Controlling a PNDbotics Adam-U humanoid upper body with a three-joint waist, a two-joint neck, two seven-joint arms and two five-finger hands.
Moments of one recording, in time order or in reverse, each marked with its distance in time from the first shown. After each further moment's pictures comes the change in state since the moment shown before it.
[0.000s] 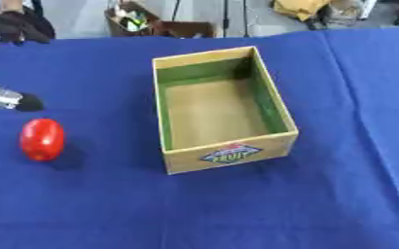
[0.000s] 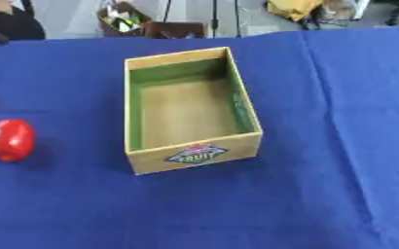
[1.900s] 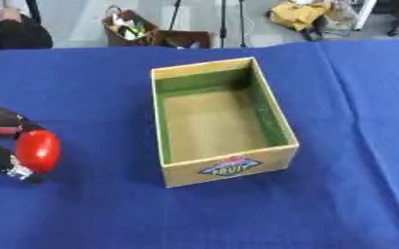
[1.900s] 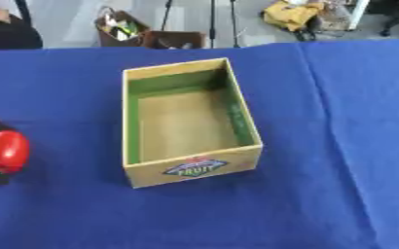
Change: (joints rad) left arm 0.011 -0.065 -0.113 0.328 -0.146 -0.042 0.042; right arm -0.001 0.001 0.006 0.000 0.000 0.003 0.015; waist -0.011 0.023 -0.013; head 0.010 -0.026
